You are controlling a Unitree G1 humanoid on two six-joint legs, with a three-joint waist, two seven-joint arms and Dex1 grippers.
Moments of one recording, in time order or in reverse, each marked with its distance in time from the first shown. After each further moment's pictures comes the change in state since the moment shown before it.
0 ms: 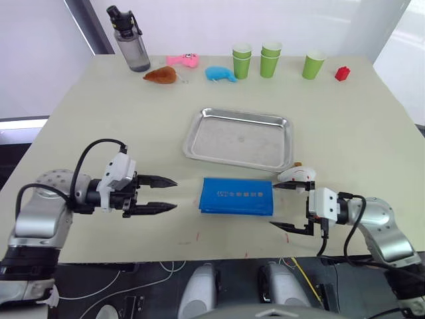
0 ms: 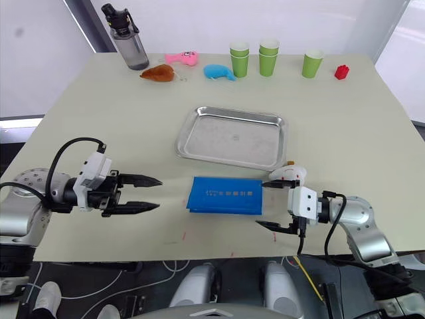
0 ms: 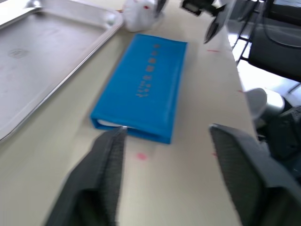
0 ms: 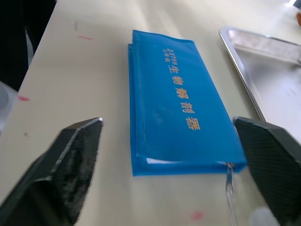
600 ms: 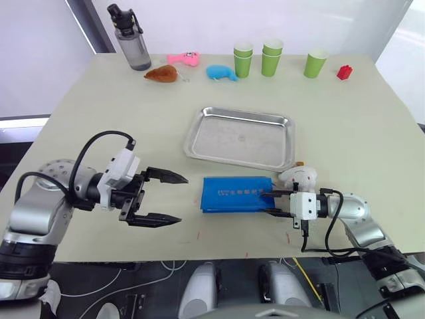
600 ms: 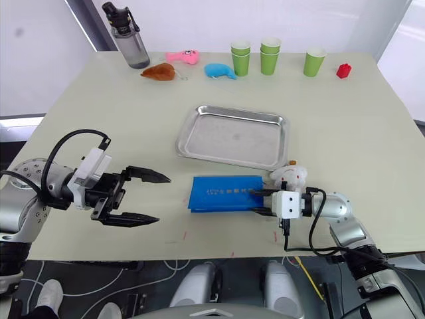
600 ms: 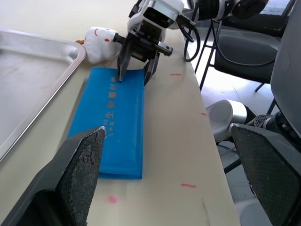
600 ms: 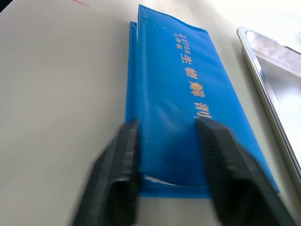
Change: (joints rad) left arm -0.037 0.019 -0.038 -0.093 -0.080 0.054 -0.016; right arm -0.124 0.060 0.086 0.245 -0.120 -0.222 -0.045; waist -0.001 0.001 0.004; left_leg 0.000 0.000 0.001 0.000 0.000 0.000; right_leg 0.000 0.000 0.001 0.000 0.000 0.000
